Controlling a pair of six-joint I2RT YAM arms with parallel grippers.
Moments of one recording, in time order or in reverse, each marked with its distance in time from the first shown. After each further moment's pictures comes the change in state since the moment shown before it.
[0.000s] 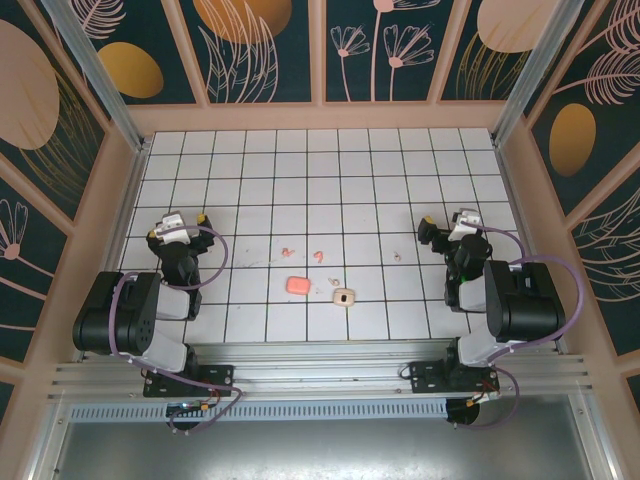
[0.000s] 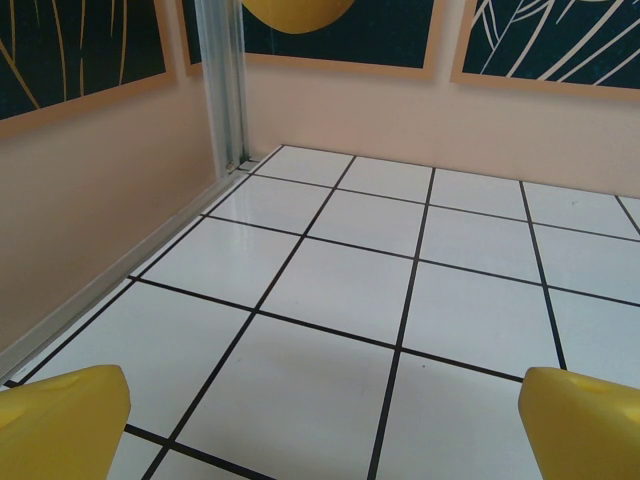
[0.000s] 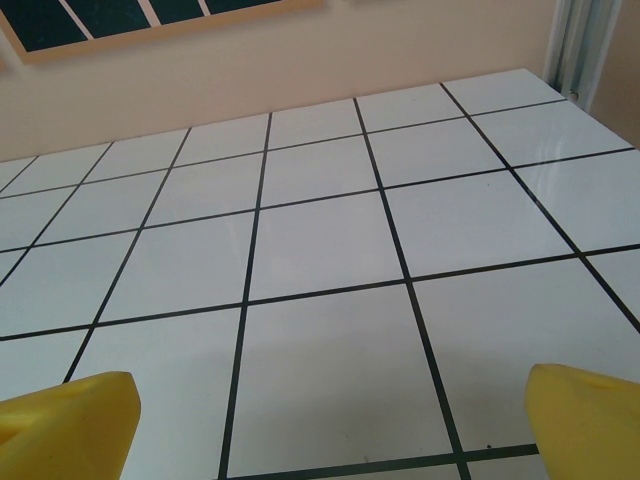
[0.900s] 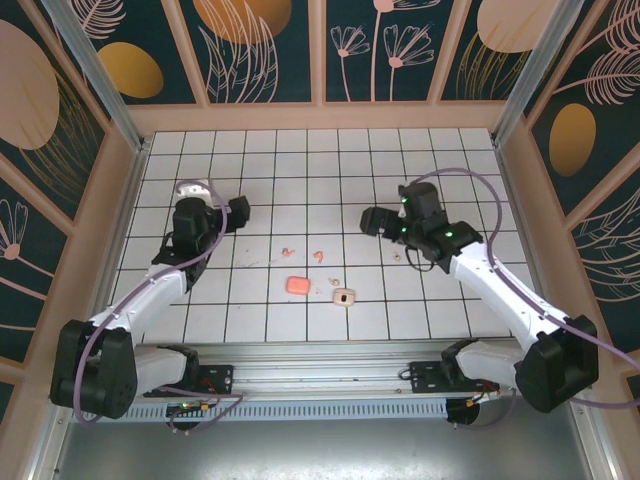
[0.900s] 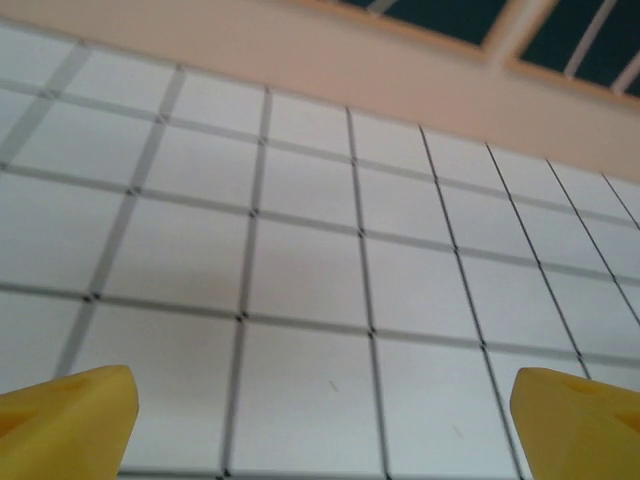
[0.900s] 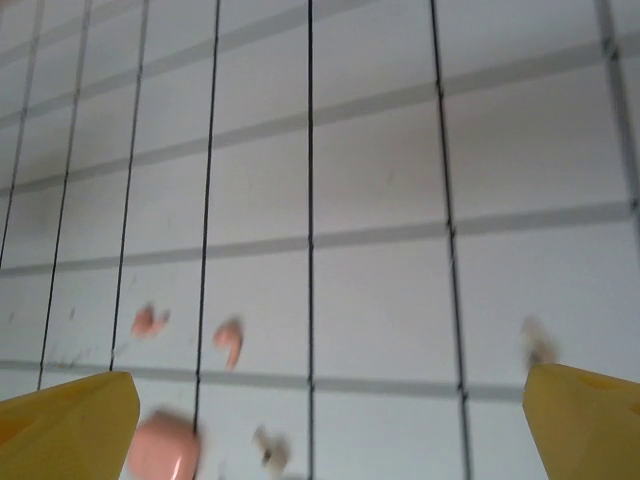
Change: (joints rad) left arm -0.206 -0.319 0.422 -1.036 0.273 -0.291; right arm 0.575 -0.345 0.718 -1.664 0.064 0.510
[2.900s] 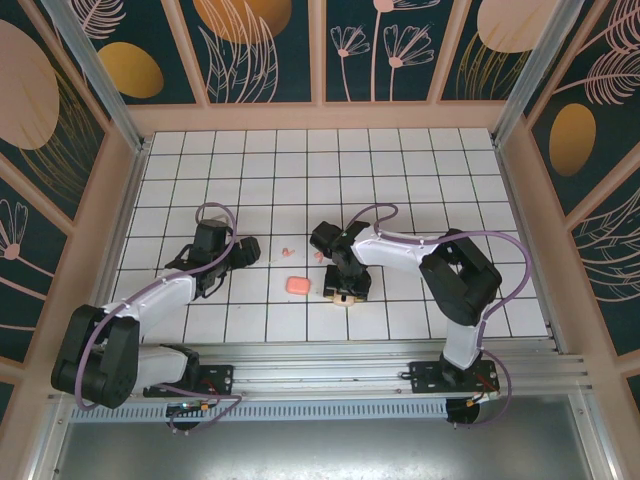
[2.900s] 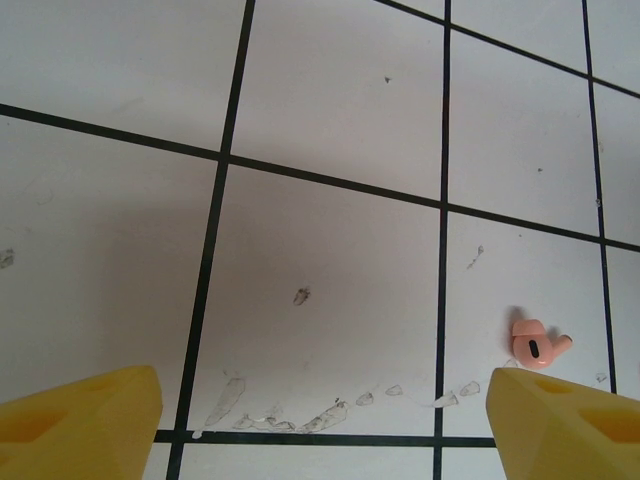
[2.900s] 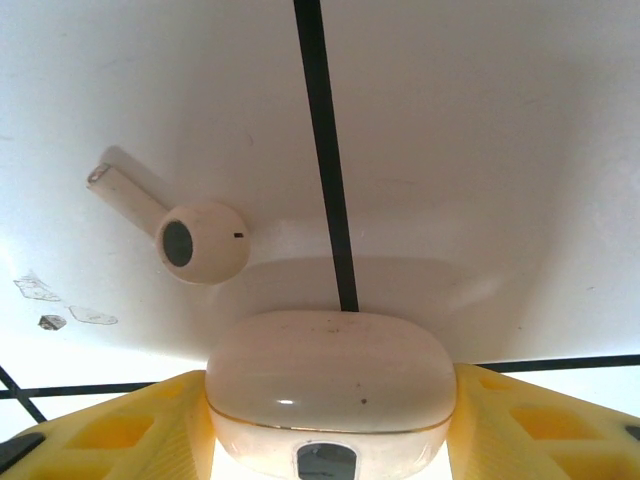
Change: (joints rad) left arm -0.070 0.064 -0.090 -0.248 0.050 -0.147; right arm 0.346 0.644 0.234 -0.344 -0.105 0.307
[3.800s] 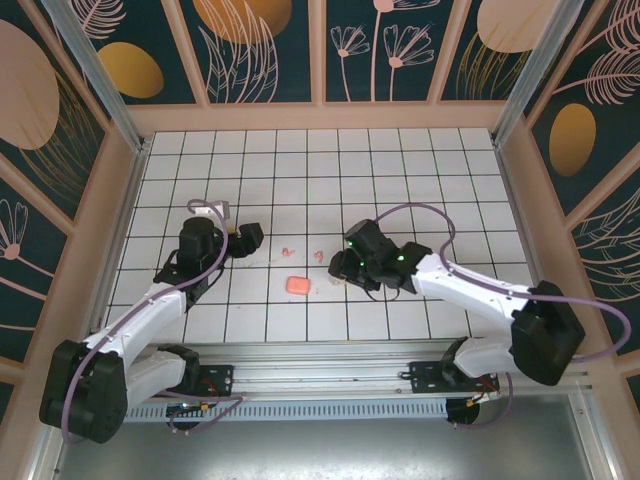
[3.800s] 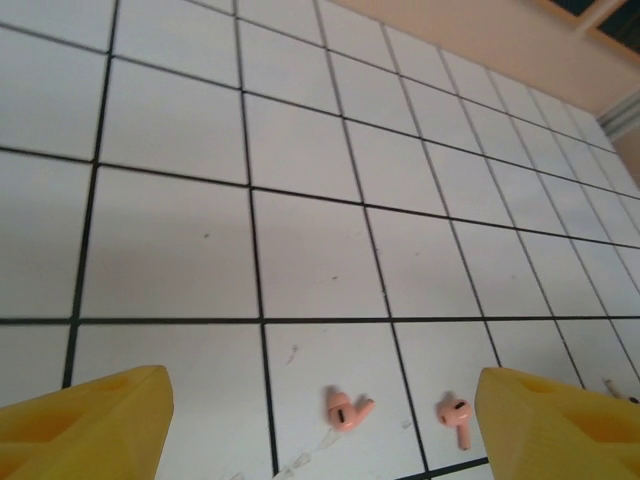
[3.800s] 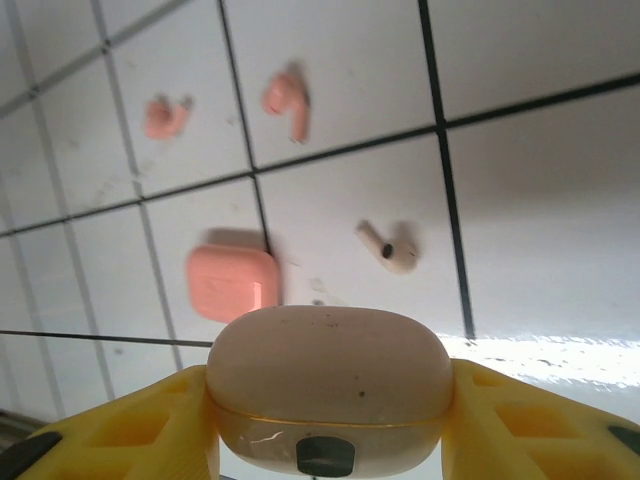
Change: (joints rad) left arm 0.000 -0.184 -0.032 0.207 0.150 0.050; right arm -0.026 -0.537 -0.335 0.423 0.069 0.135
